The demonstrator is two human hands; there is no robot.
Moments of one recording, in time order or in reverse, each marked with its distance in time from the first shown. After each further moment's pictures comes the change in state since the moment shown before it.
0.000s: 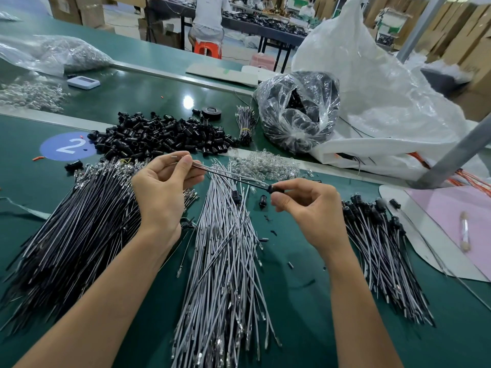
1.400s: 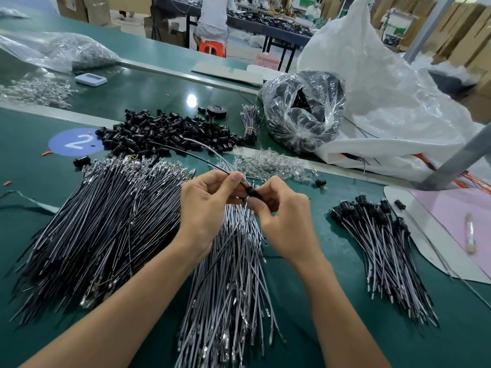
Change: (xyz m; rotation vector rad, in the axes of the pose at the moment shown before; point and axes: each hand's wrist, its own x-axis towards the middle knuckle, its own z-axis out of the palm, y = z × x) left_hand -0.033 -0.014 0.020 0.104 -0.273 -0.019; right_hand -0.011 -0.002 0.046 -0.208 -0.031 -0.213
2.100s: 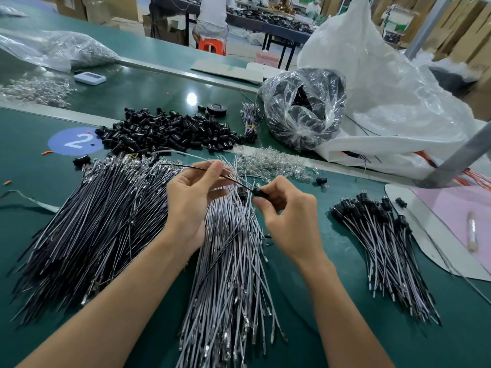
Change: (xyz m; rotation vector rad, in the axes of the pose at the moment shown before) left_hand 0.010 0.008 -0.014 -0.254 0.098 -0.193; right_hand -0.003 0.005 -0.003 -0.013 0.067 0.012
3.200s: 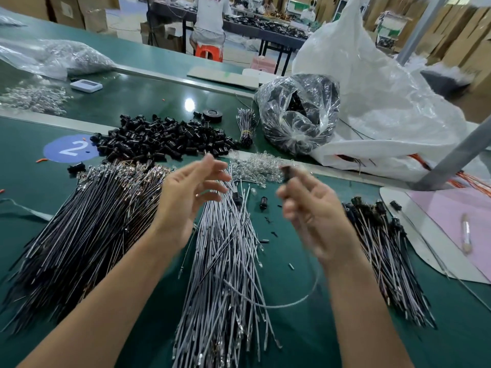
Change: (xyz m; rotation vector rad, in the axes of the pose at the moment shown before) left_hand 0.008 0.011 -0.008 0.149 -0.266 0.001; right_hand 0.010 0.003 -0.046 1.182 -0.162 0.472
